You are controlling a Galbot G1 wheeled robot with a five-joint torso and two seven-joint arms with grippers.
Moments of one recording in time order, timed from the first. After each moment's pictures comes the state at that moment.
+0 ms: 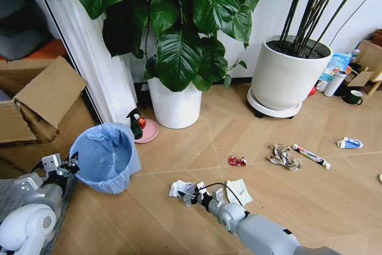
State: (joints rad) left arm 1.46 -1.06 -0.83 -1.94 -0.77 0.35 -0.17; right arm -0.76 1.24 -0.50 0.94 0.80 0.14 -0.21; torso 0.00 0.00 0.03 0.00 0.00
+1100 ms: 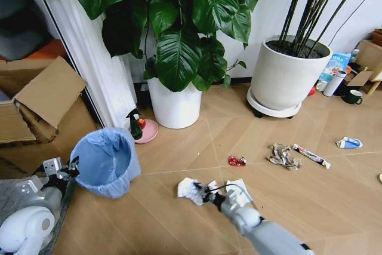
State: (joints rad) left arm 1.48 -1.02 -0.80 -1.88 -0.80 0.33 -0.15; right arm -1.00 1.06 -0.13 1.25 0.55 0.26 -0.29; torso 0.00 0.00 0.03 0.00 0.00
